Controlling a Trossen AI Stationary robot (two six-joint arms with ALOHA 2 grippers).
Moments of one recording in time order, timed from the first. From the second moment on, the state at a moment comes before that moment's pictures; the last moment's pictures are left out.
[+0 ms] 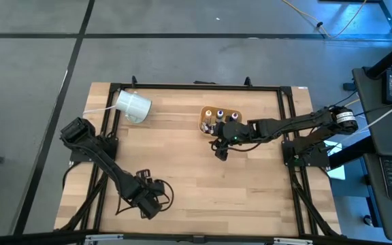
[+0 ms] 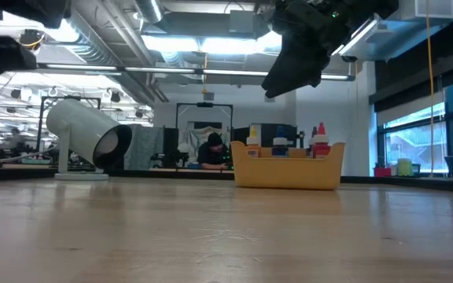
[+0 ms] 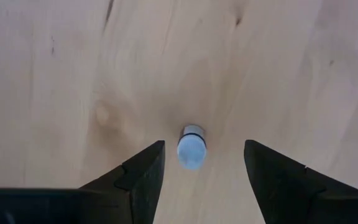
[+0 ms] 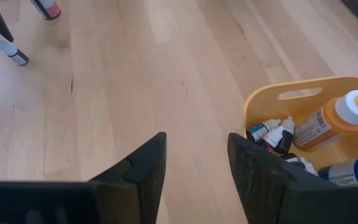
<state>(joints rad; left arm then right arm) -0.72 1.74 1.17 -0.89 -0.16 -0.98 0.06 1.46 0.99 -0.27 0.21 0.29</state>
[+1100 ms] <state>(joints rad) -0.71 1.82 1.17 -0.85 -0.10 -1.06 0.06 1.44 0.98 -0.32 0.18 0.29</state>
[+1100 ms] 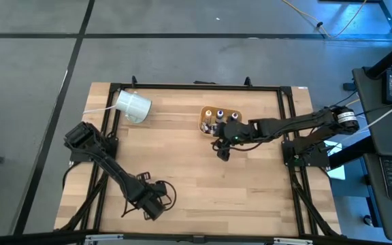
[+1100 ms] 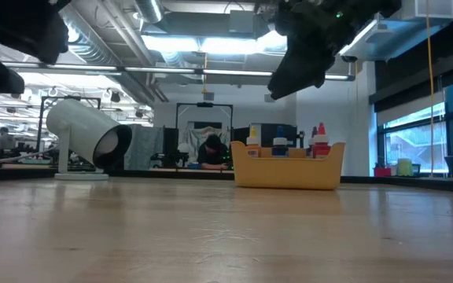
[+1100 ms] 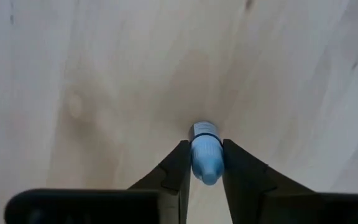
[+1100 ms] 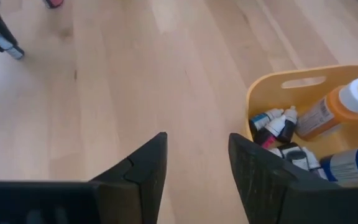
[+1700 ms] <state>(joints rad) -0.25 1.78 1.40 -0.47 -0.46 -0.45 0.06 1.05 0.98 -0.47 0.19 0.29</state>
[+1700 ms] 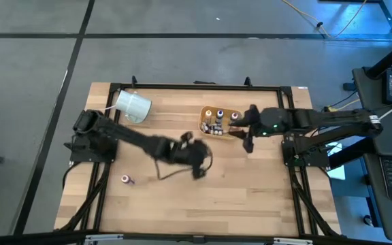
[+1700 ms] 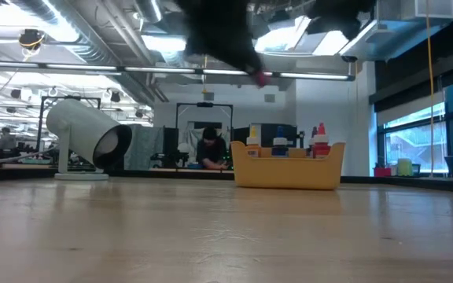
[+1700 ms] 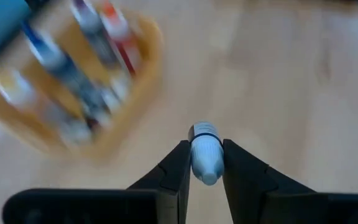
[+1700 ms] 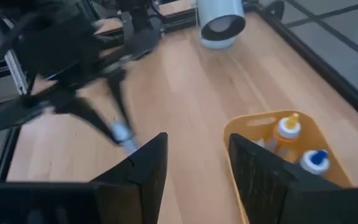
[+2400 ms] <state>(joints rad) 0.11 1.91 1.40 -0.24 -0.32 -0.20 0.06 0.91 0.99 -0.74 0.38 0.39</state>
